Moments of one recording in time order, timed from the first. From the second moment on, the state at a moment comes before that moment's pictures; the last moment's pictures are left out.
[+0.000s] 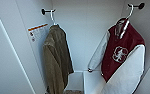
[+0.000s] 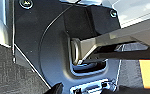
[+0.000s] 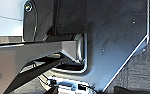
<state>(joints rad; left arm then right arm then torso) 1.61 2.93 -2.57 0.59 -0.18 -0.41 -1.56 2.94 -2.54 0.50 -0.01 -0.44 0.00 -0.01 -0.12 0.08</state>
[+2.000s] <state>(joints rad) 1.57 2.99 -2.69 0.19 -0.07 -0.08 -1.56 2.95 -2.55 0.50 -0.01 -0.44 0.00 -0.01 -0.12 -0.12</state>
